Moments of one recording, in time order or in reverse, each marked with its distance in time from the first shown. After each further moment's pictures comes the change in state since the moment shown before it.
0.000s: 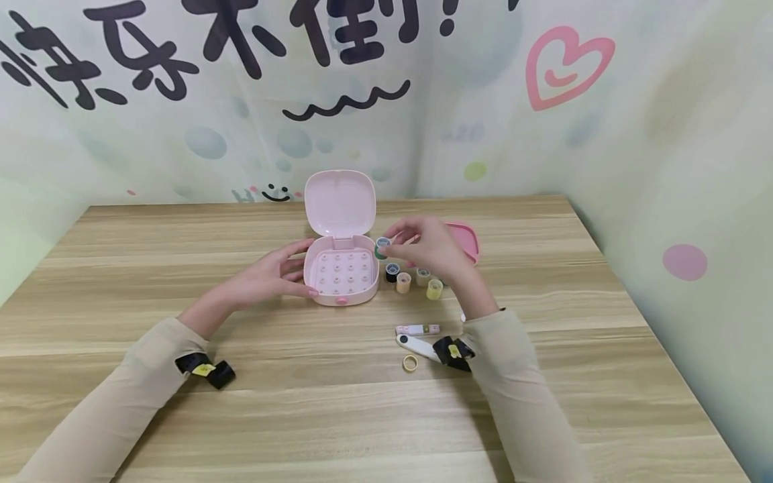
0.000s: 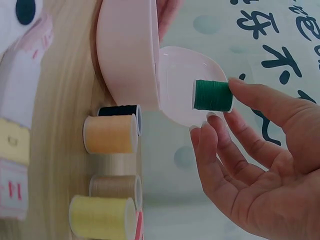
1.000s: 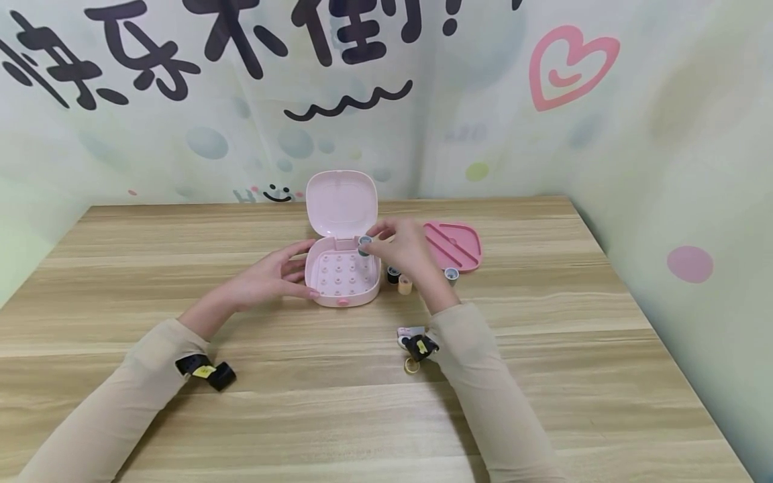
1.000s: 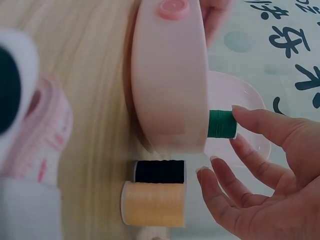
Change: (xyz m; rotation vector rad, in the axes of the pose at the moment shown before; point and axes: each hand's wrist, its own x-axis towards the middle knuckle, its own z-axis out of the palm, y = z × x) left_hand -0.001 0.001 -0.001 -0.017 -0.002 -0.016; right_hand 0.030 -0.006 0.041 0.005 0.109 0.044
